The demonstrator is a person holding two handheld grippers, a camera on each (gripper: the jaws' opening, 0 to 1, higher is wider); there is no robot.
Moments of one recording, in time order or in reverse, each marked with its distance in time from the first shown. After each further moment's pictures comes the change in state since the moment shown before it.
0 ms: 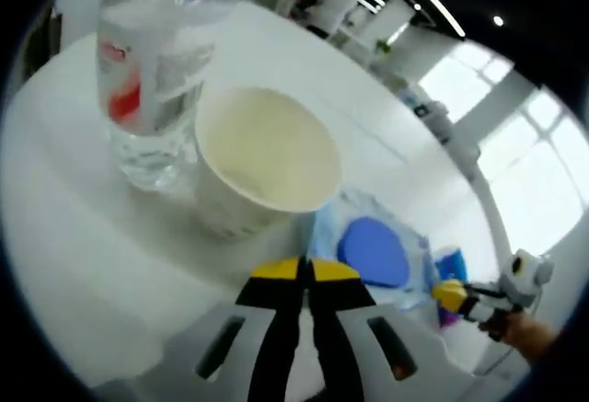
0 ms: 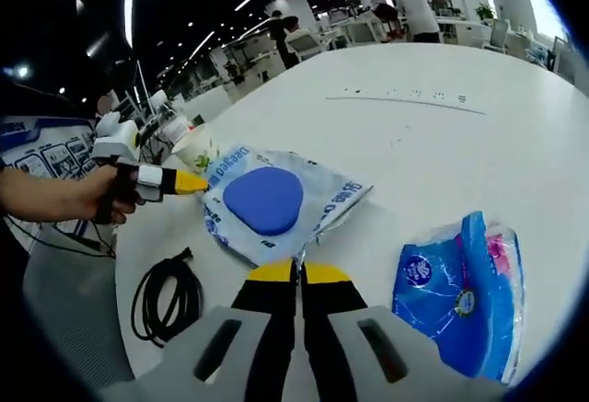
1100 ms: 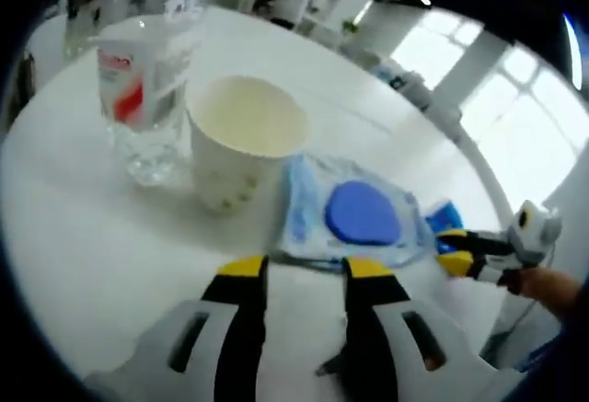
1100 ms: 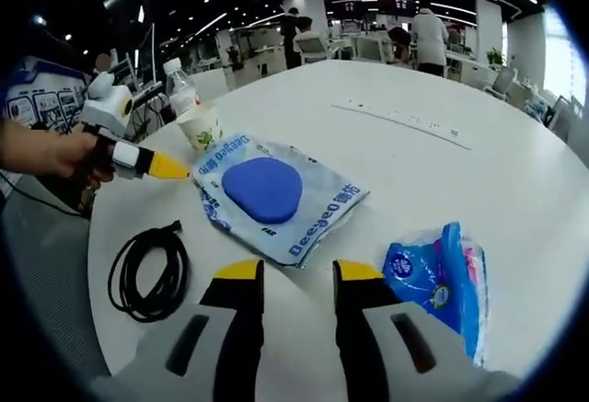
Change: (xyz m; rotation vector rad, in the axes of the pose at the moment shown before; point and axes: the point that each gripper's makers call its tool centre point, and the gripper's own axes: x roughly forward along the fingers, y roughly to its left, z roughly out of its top) left arm -0.033 -0.009 -0.023 0.226 0.036 -0.086; right arm -0.027 0.007 0.001 -0.198 -0.013 -0.113
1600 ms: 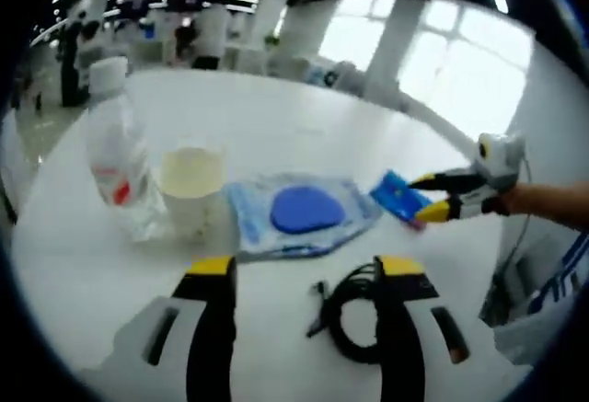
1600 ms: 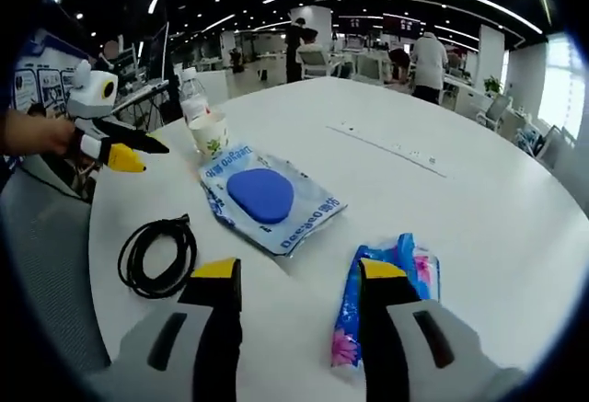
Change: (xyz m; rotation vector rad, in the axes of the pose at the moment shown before) left arm -0.065 -0.044 0.014 0.344 -0.099 -0.156; right arm -0.049 -0.011 0.012 -0.102 -0.034 -0.071
